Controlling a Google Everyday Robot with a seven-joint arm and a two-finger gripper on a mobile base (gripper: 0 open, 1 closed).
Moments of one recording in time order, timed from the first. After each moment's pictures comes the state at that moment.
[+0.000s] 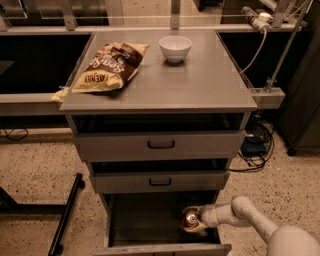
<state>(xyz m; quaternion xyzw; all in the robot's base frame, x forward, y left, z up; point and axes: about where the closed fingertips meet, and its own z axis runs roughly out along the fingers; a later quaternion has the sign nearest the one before) 0.556 -0.150 0.233 -0.63 0.58 0.29 0.42</state>
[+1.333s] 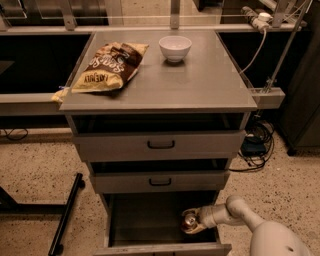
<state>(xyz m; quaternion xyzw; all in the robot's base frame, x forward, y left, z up) 0.565 -0.150 0.182 -0.66 0.59 0.28 0.38</state>
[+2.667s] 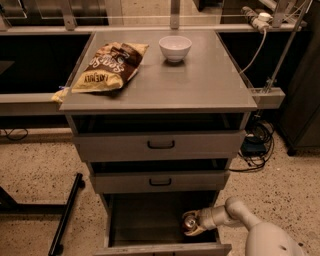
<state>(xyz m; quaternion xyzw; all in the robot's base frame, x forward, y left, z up) 0.561 -0.153 0.164 -0.66 0.60 0.28 0.37</state>
